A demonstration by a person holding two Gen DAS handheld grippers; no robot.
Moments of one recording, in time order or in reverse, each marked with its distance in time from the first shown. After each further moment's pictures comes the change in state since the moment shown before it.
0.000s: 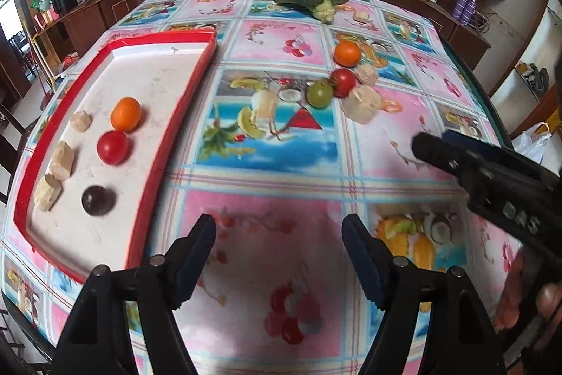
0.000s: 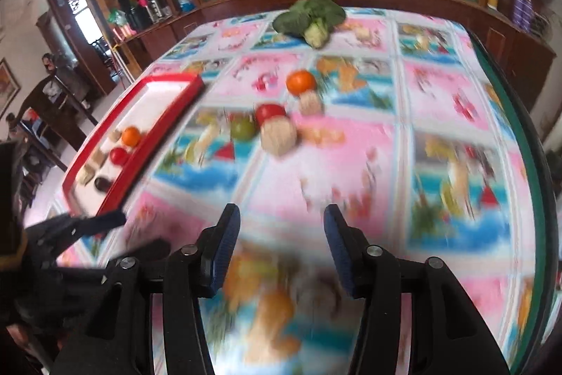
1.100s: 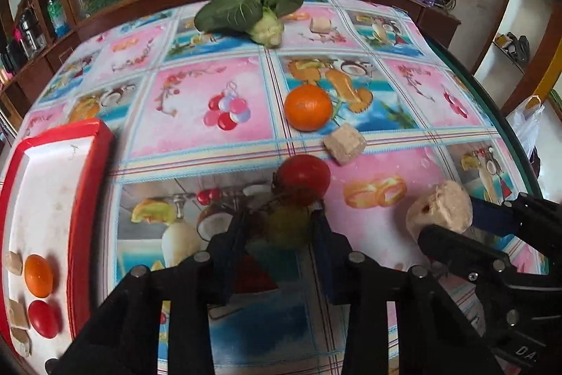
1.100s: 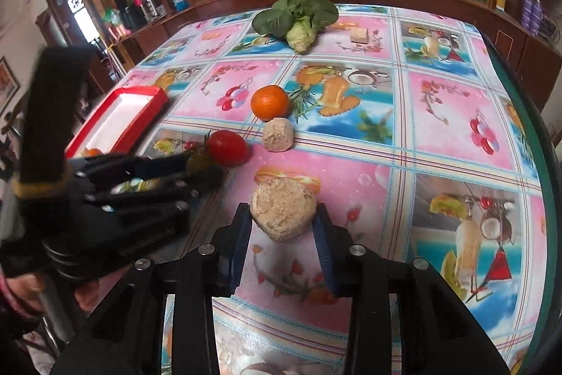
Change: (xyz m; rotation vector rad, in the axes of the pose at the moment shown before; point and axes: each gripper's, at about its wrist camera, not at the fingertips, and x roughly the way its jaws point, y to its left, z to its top) left arm 0.083 -0.051 0.088 0.198 -0.051 -0.090; right arm 0.044 -0.040 0.031 0.003 0.009 0.005
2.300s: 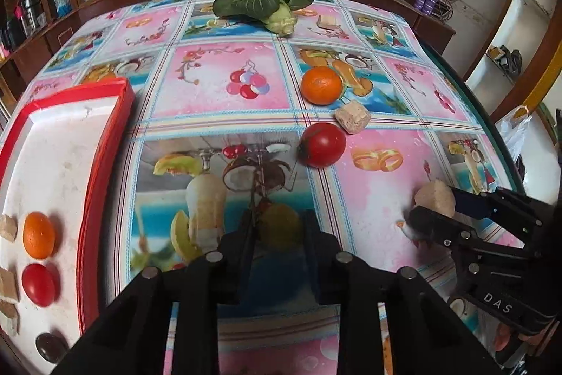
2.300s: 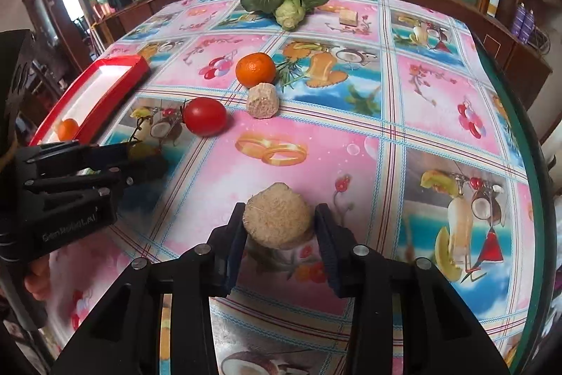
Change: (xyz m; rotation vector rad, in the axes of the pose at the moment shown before) left arm -0.020 0.028 -0.027 -0.065 0.017 -0.070; right arm 0.011 0.006 -0.020 -0.043 0.050 -0.114
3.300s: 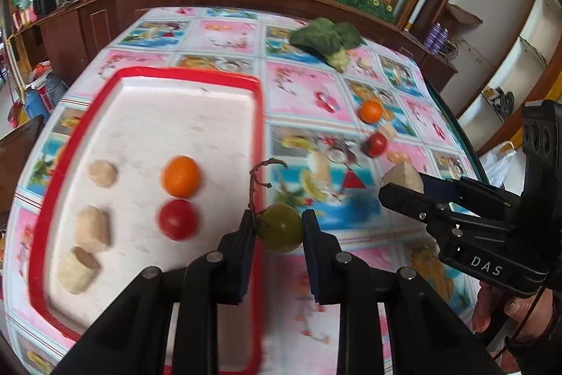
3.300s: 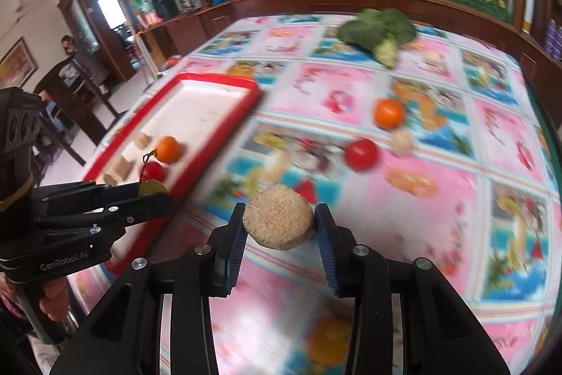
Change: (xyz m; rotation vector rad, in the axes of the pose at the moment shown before) left arm -0.097 0.108 -0.036 -0.126 -0.081 -0.039; right arm -0.031 0.113 0.024 -0.048 -0.054 0.177
